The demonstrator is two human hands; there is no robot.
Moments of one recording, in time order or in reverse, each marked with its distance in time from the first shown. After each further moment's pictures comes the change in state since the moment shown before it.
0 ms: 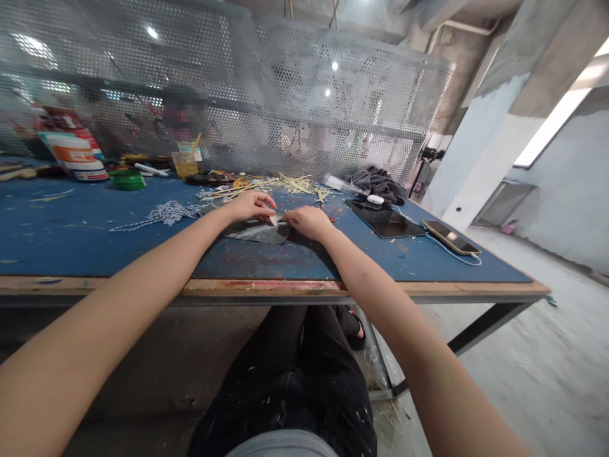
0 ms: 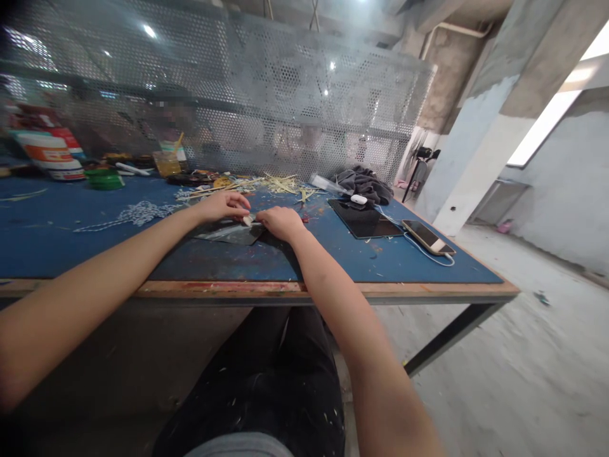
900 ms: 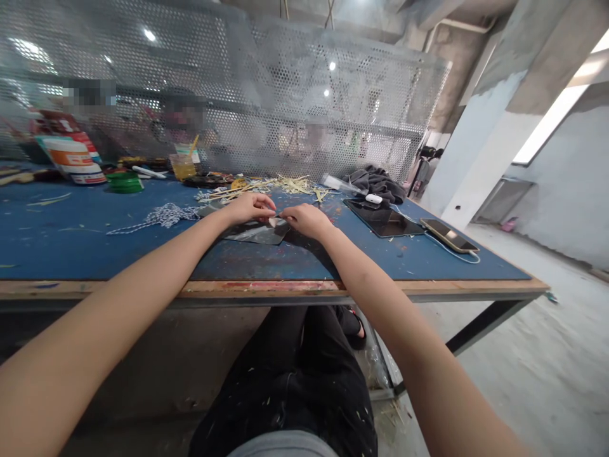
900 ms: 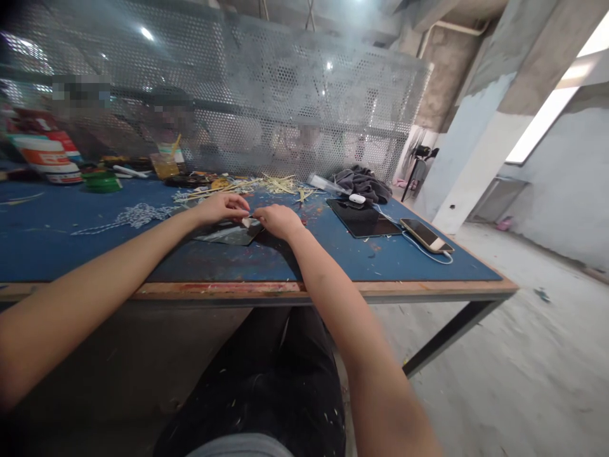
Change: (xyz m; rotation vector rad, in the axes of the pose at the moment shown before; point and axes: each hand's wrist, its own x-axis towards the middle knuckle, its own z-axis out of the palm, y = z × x) left_hand -0.002 0.003 0.004 0.010 -0.010 0.021; right_hand 0.001 0.000 -0.006 0.011 0.008 -0.032
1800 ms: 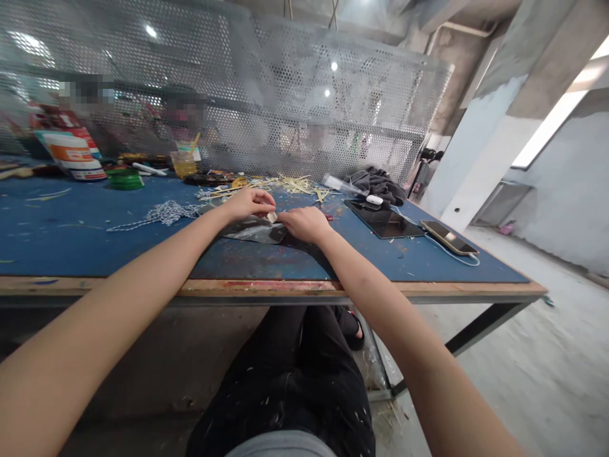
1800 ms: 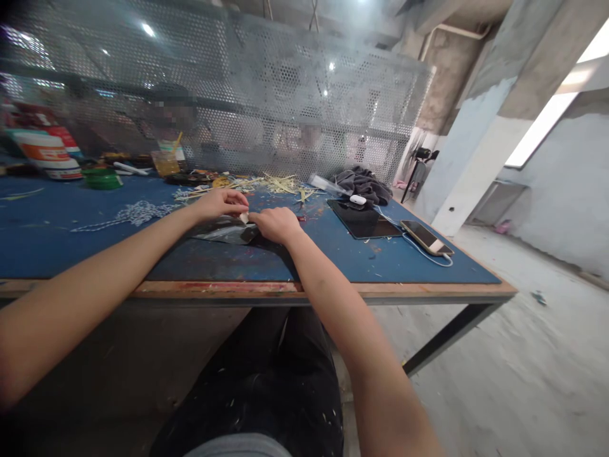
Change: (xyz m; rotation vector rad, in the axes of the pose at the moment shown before) left_hand 0.003 -0.001 -0.006 0.034 0.044 0.077; right_hand -0.007 -0.016 -0.001 -0.230 -0.021 -0.016
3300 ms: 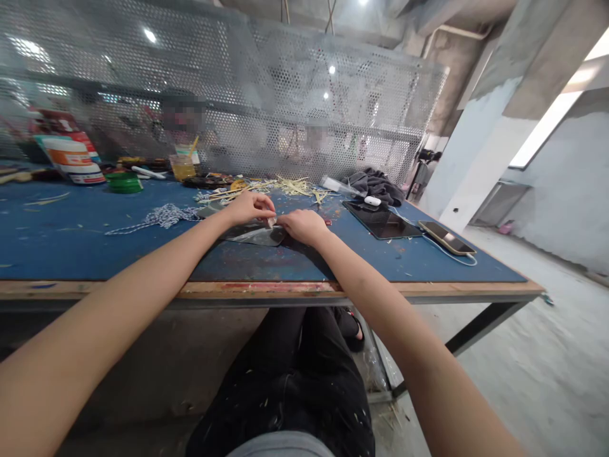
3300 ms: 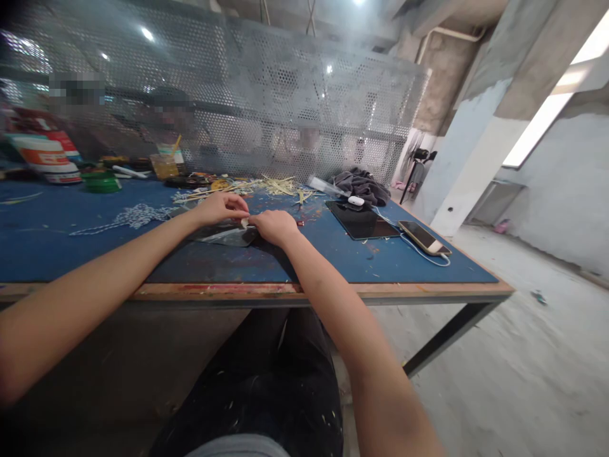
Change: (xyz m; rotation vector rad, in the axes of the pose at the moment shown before) left_hand -0.010 0.019 0.011 0.052 0.020 0.018; right_hand 0.003 0.002 0.001 0.096 -0.063 0.017
